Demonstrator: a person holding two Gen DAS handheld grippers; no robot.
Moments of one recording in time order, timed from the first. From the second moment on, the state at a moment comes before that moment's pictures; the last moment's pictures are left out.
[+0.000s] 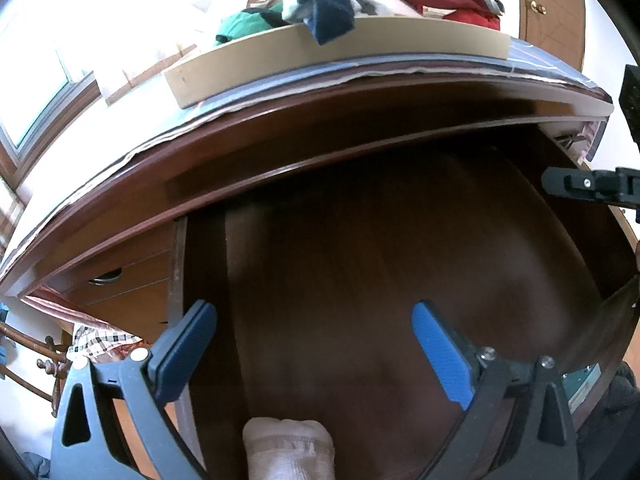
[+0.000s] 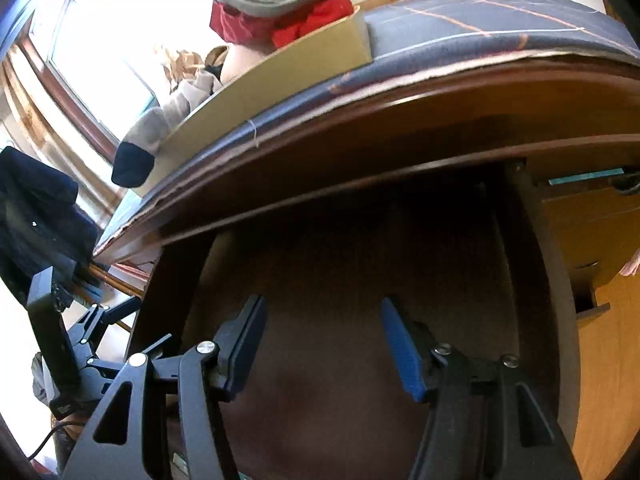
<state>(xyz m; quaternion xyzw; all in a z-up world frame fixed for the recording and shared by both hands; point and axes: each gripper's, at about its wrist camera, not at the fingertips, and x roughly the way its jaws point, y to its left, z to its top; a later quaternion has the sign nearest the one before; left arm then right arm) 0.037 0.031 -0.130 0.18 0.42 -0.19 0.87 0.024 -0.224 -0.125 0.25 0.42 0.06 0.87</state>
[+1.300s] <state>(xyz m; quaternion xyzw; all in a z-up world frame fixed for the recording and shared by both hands) 0.051 0.100 -0.078 0.15 0.40 -0.11 0.90 0.079 -0.073 -0.170 0.30 0.59 0.33 0.67</state>
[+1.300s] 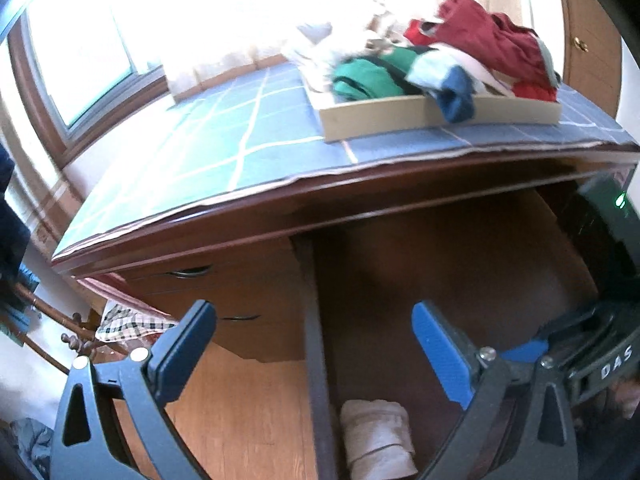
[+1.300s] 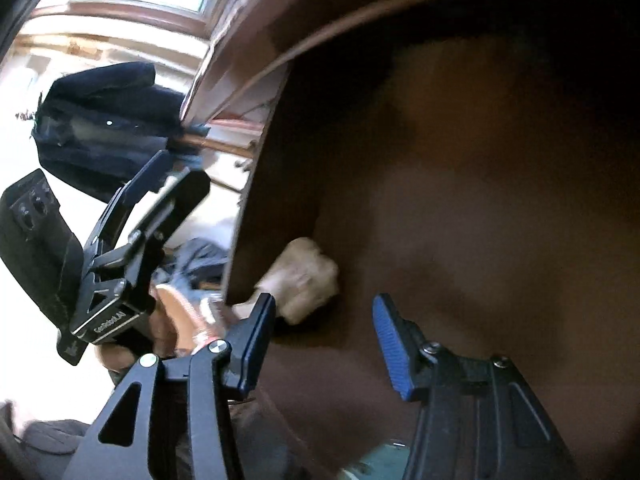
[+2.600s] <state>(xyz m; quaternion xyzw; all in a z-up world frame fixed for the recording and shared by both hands) 0.052 0.115 -0.071 0.15 0.38 -0.08 0.91 0.085 0.000 -0.197 0.30 0.65 0.30 0.62</state>
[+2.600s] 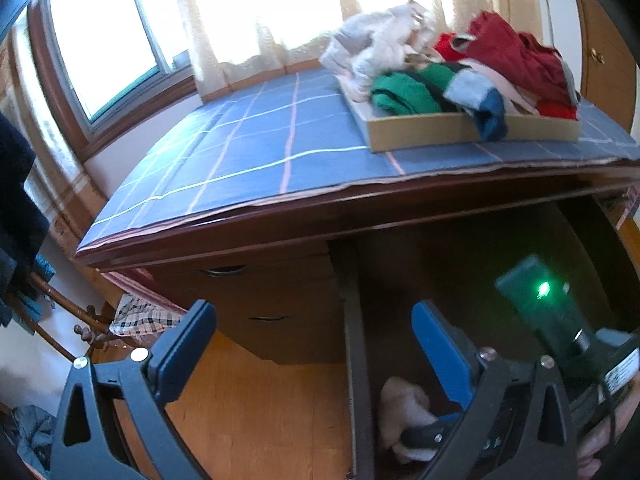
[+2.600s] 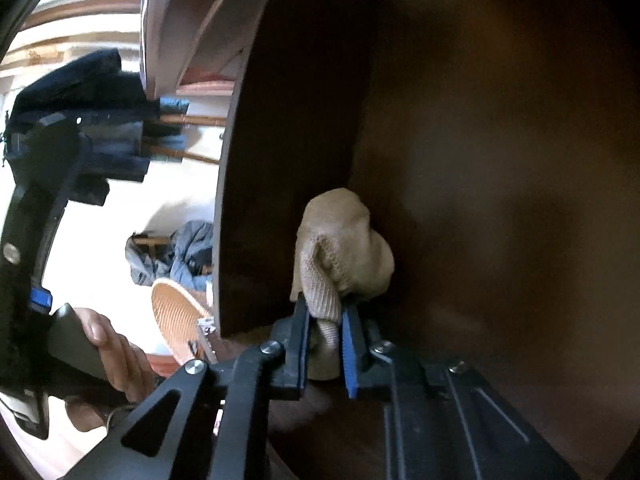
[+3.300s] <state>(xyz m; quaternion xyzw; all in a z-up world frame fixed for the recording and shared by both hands) 0.057 0.039 -0.104 0.15 0.40 -0.15 0.89 0.040 -0.148 -0.164 0.30 0.57 0.15 0.75</state>
